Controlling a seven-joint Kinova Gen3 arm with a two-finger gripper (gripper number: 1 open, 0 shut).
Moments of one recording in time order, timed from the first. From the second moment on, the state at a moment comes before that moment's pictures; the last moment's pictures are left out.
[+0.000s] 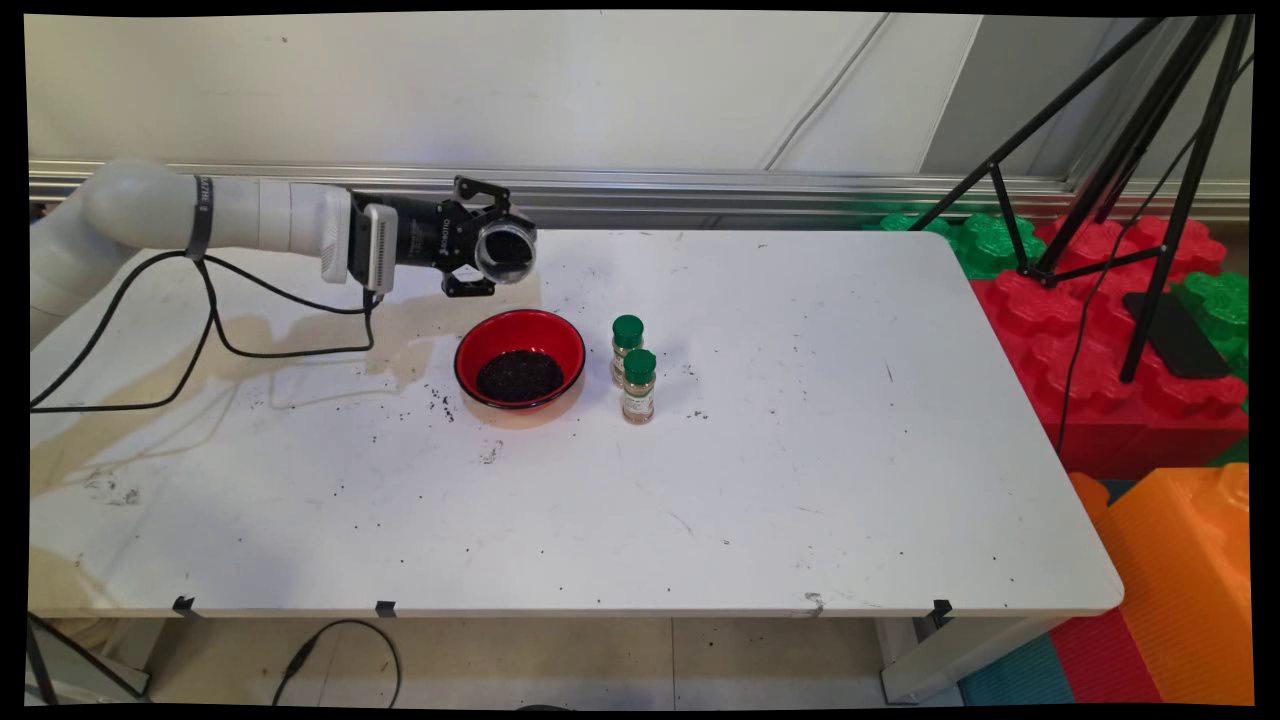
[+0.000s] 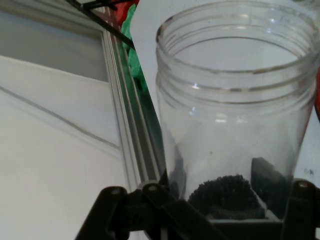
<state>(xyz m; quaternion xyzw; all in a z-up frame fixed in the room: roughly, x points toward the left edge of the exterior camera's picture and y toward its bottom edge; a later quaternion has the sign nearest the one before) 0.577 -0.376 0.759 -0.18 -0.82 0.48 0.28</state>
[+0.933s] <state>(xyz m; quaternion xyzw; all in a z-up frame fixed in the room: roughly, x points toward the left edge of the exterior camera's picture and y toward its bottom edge) 0.581 -0.378 0.762 -0.33 -0.76 0.53 0.16</state>
